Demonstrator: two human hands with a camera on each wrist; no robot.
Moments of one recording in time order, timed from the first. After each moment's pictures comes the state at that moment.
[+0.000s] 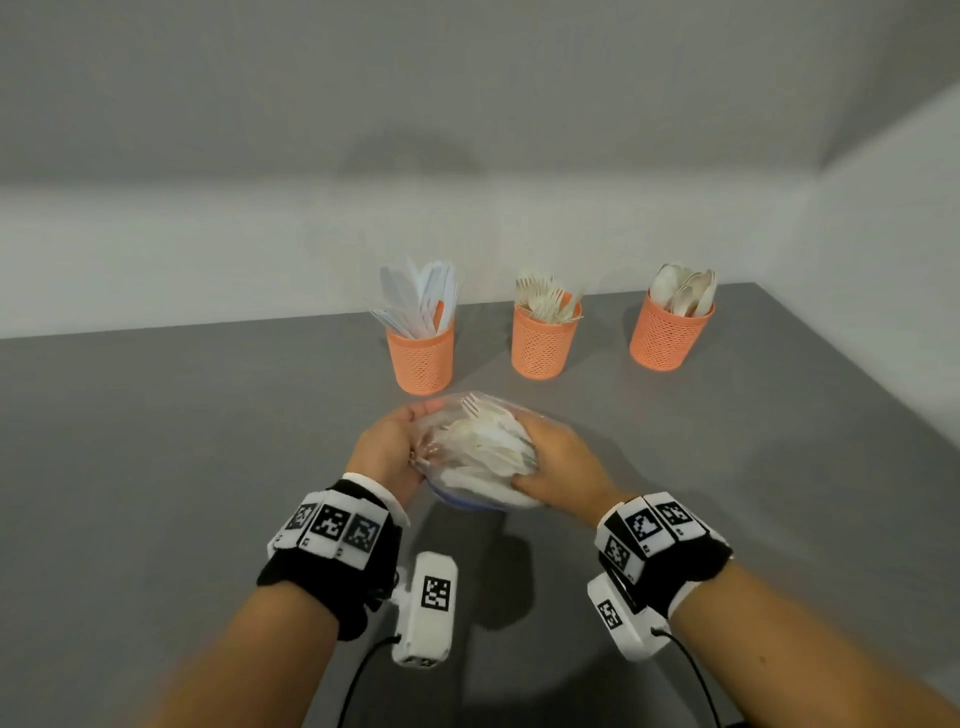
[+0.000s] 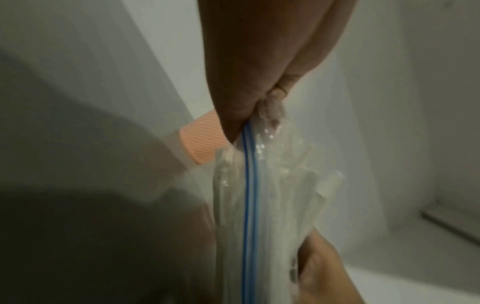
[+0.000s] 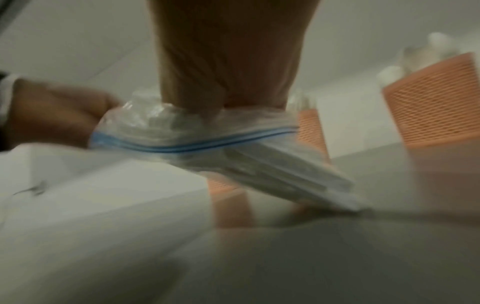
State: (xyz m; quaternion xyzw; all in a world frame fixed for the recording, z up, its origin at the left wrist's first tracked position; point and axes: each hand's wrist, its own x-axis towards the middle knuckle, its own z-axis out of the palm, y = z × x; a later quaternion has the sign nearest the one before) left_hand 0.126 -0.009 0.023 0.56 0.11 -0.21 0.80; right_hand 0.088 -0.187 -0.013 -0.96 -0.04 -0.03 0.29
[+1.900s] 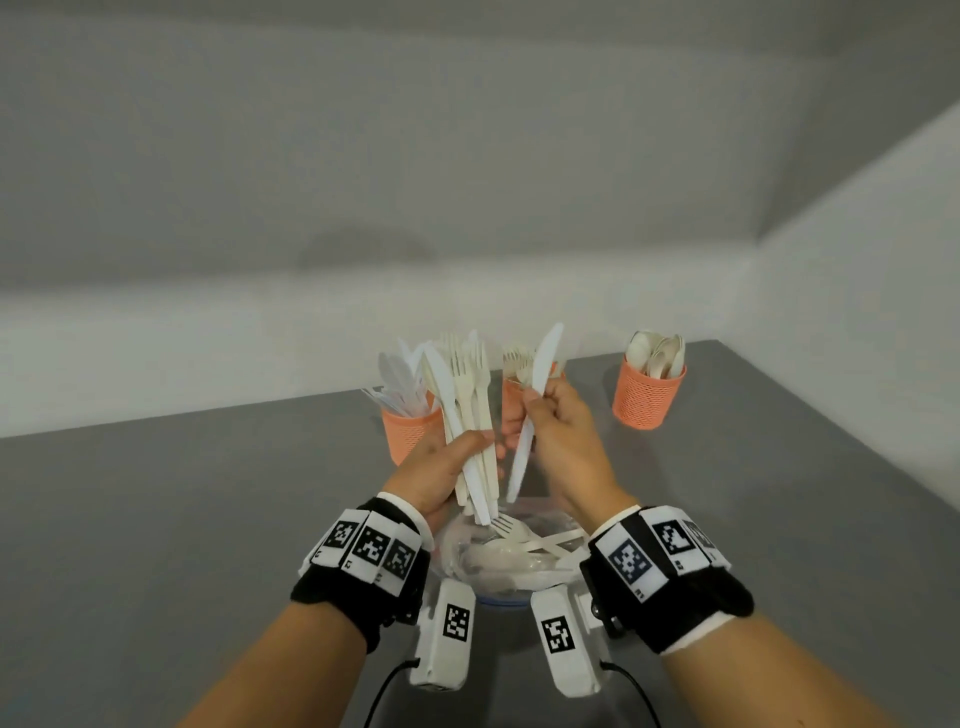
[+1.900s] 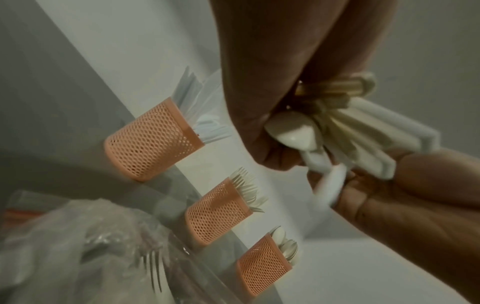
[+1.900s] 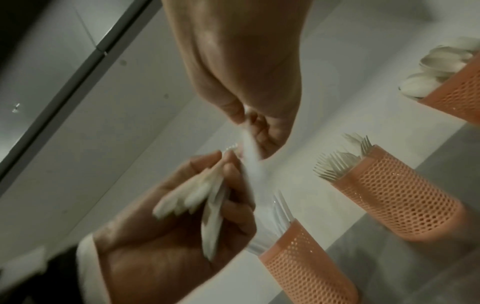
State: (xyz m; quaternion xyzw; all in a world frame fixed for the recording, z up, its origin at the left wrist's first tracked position) left_hand 0.153 -0.037 0.061 0.62 -0.14 -0.23 0.74; right_hand 0.110 -0.159 0.086 -0.67 0.11 -0.20 0.71
